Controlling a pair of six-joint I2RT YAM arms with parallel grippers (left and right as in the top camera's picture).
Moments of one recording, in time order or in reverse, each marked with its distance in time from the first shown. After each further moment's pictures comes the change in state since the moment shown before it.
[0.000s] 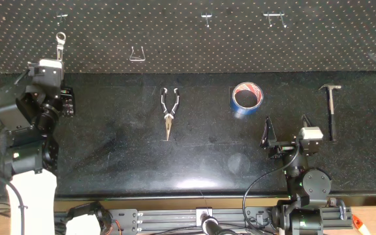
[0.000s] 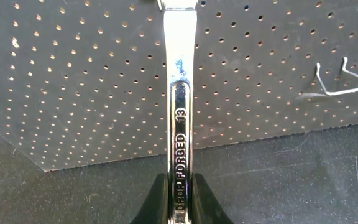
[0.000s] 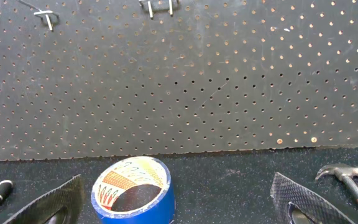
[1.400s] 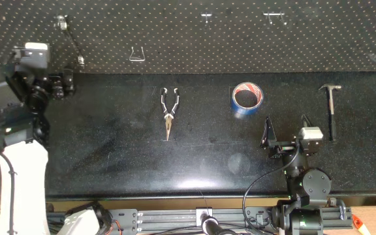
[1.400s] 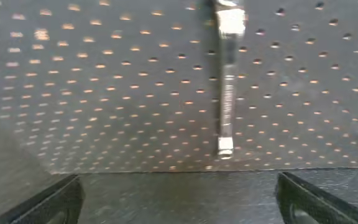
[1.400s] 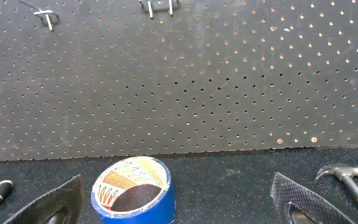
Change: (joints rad) left arm 0.059 0.216 0.084 0.116 0.006 -0.047; right arm 0.000 0.000 0.000 0.000 0.000 0.000
